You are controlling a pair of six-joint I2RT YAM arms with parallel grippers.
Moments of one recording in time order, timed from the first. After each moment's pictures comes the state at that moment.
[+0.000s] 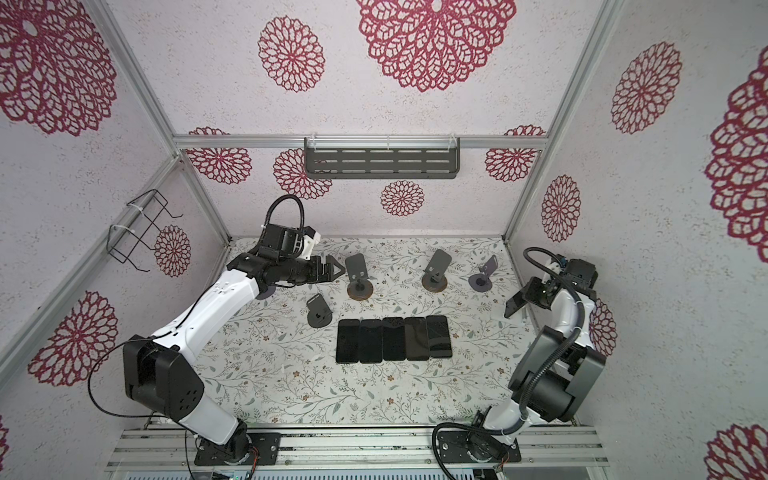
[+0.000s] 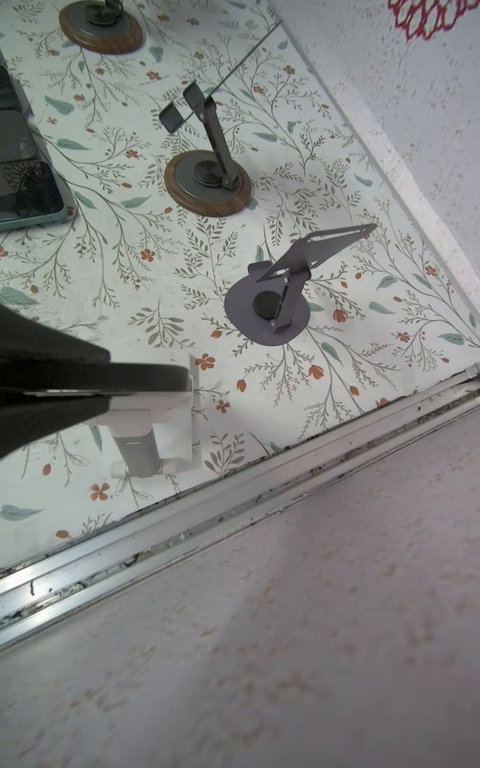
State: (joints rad) left arm -0.36 1.63 1.48 -0.64 0.40 -0.39; right arm -0.57 1.61 1.28 -0.61 -0.34 -0.05
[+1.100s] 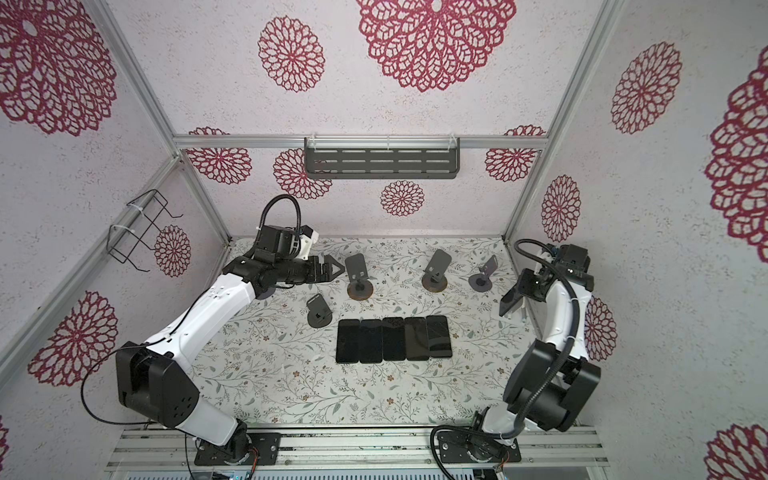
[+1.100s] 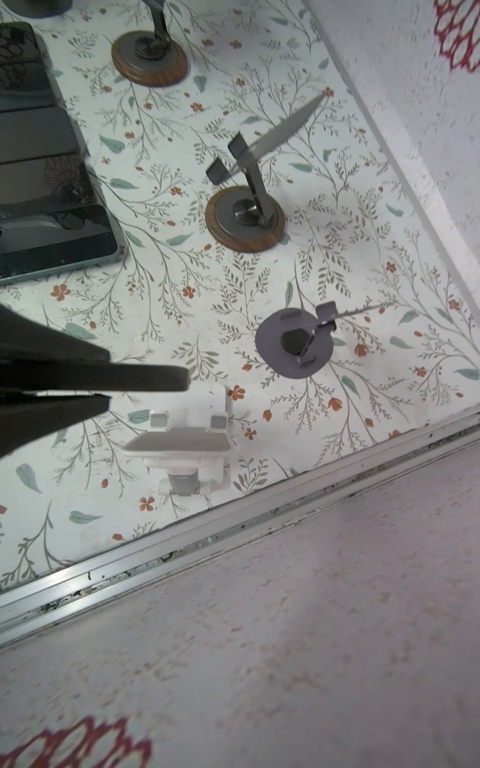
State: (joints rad) left arm -0.36 1.58 1.44 -0.59 0.42 -0.39; right arm -0.47 1.50 1.40 -0.84 -0.28 -0.05
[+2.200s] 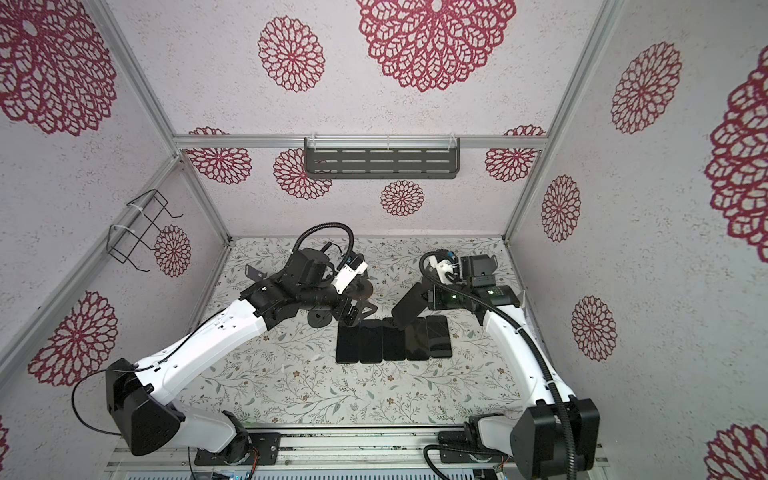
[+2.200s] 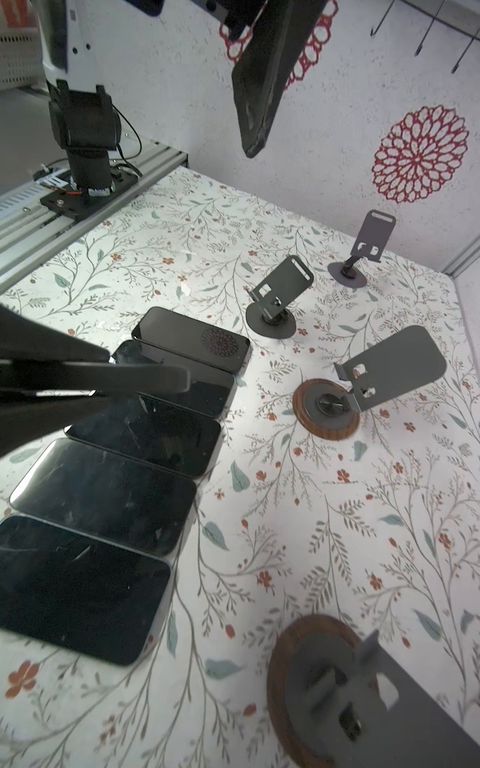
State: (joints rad) left arm -0.73 1.46 1.37 -0.56 0.31 0.00; right arm 0.18 1.25 1.10 -0.68 -0.61 0.16
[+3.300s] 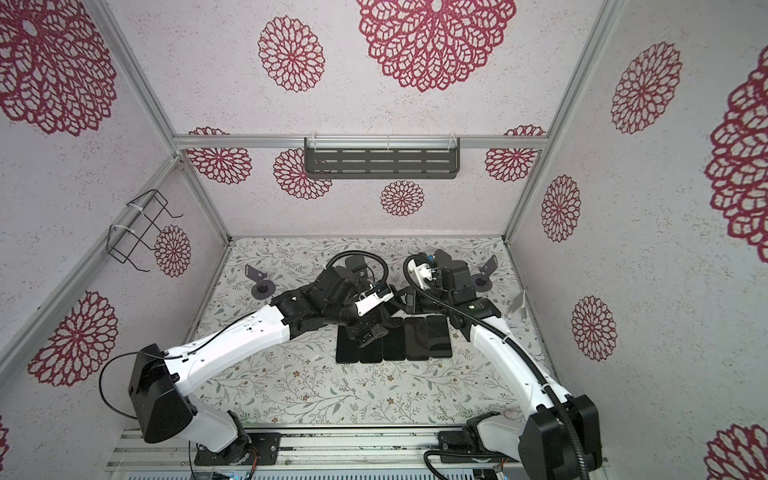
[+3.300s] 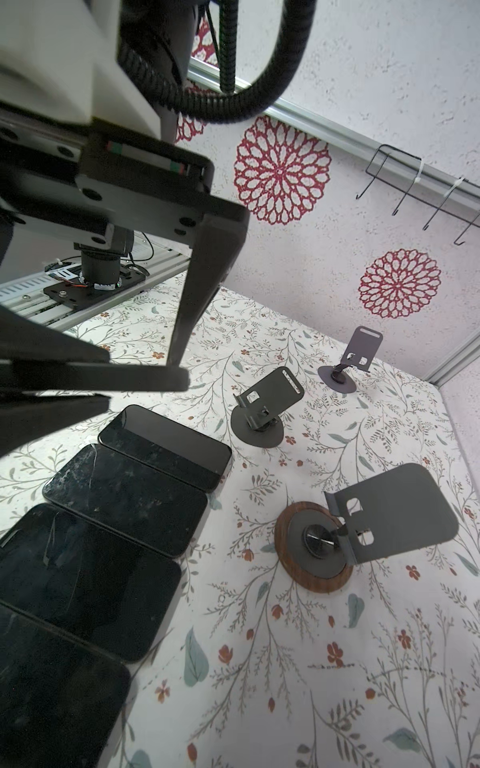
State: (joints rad) left arm -0.86 1.56 1.35 -0.56 0.18 0.24; right arm 0.36 1.21 0.98 -0.34 -0.74 0.44
